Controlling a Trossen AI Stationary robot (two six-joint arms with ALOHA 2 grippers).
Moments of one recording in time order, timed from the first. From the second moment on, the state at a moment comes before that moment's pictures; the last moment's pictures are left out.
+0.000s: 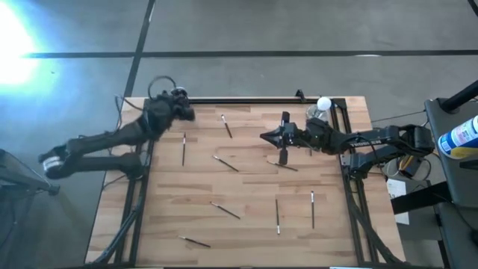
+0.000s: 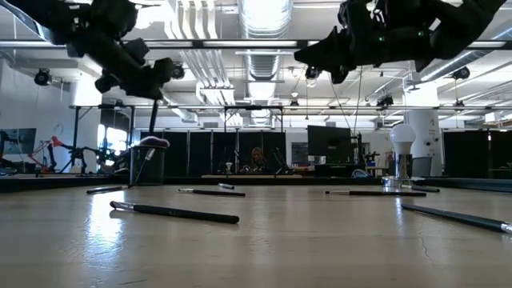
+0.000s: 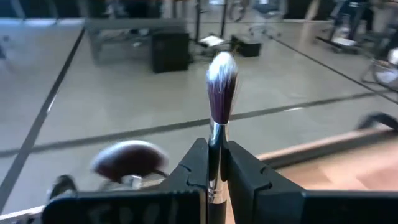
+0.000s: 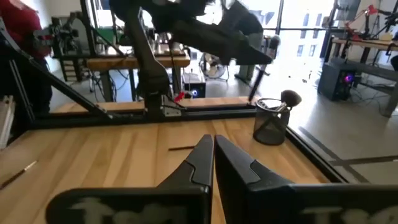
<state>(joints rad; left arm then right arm) 0.60 0.88 0.53 0.09 -0.60 -0.28 -0.22 1.27 0.53 0.71 -0.10 0.02</state>
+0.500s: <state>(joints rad) 0.98 1.13 0.53 0.25 -0.38 -0.21 -0.22 1.27 0.50 0.75 -0.10 -0.01</state>
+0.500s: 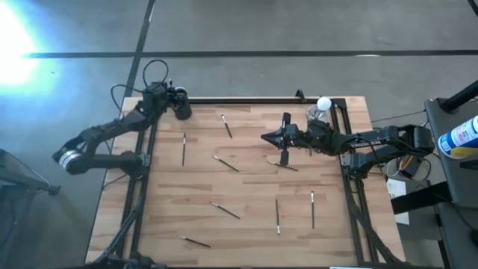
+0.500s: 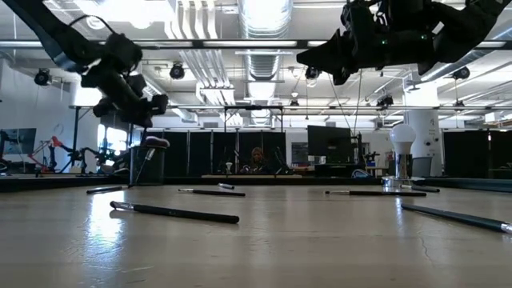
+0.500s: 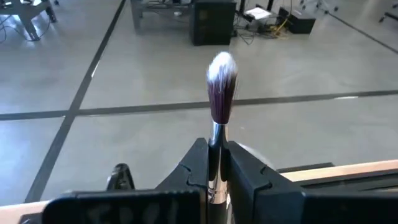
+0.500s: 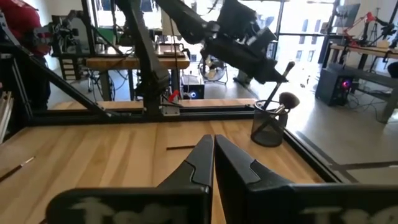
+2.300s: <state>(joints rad) 0.25 1.06 0.13 0.99 -0.17 -0.23 -0.15 1.27 0.58 0.08 0.00 0.27</state>
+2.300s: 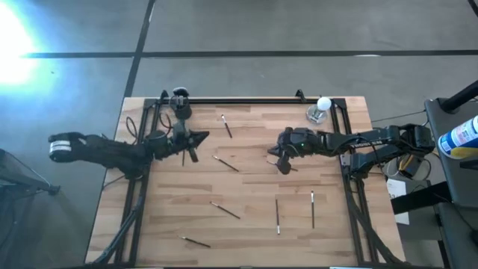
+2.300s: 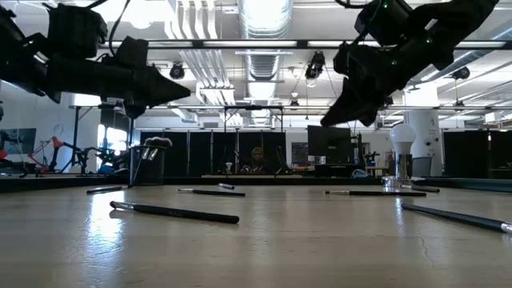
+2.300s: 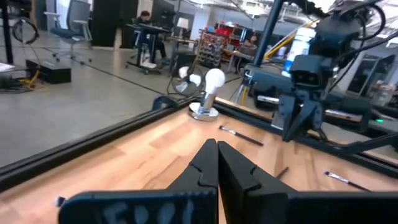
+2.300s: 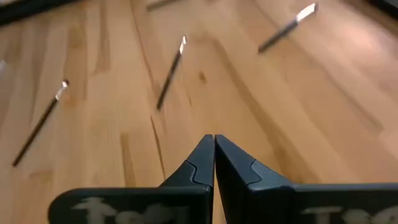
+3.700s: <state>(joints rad) 0.19 1.64 0.35 1.22 0.10 -0.24 -0.15 1.83 1.02 -0.52 0.00 0.23</state>
